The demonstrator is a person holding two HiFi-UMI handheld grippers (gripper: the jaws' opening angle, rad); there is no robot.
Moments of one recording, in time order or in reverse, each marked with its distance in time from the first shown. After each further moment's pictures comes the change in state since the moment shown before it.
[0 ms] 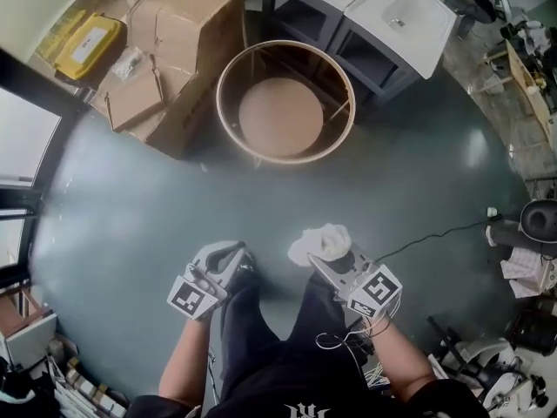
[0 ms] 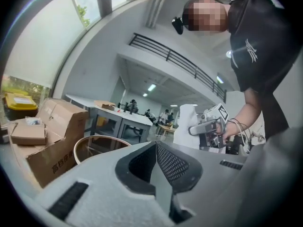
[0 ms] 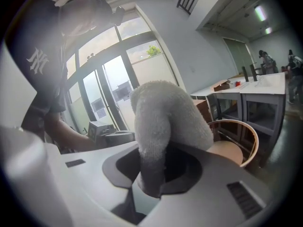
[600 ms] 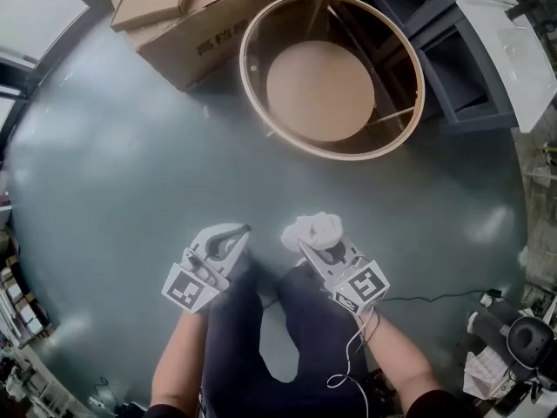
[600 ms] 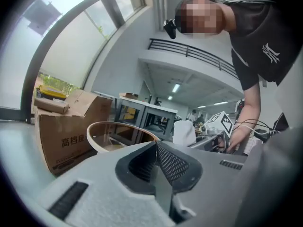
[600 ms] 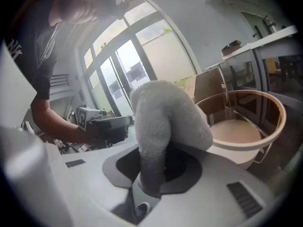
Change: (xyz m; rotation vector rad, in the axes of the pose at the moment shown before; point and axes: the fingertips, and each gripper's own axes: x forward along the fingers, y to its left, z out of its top) left arm 0.144 0.050 -0.219 -0.023 -0.077 0.345; right arm 0.081 -0.197 -0.232 -0.083 0.172 0.262
